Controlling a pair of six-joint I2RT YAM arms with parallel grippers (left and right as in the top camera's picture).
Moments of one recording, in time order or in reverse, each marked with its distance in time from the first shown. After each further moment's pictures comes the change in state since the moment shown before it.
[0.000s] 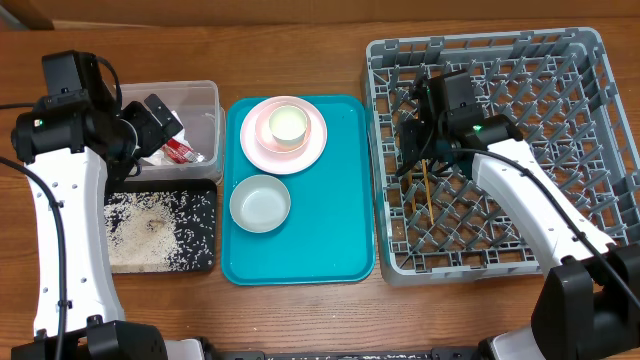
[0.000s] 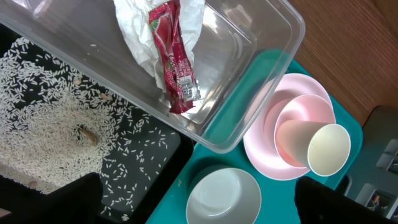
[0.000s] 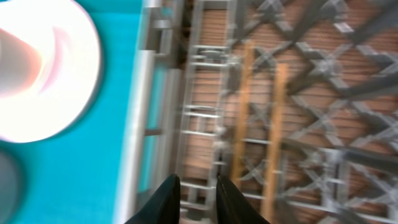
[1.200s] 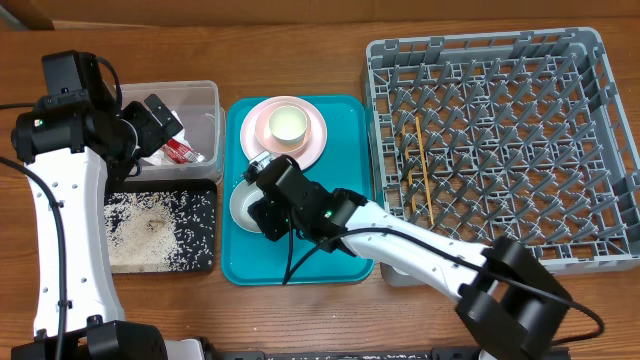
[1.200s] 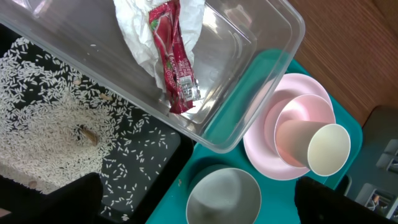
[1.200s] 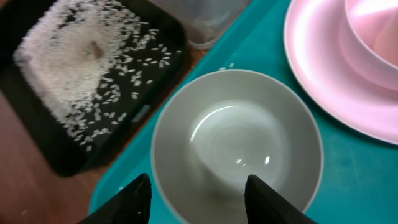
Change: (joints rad) left arm 0.000 0.000 0.000 0.000 0.000 0.000; right arm 0.663 0.176 0.000 0.349 0.080 0.121
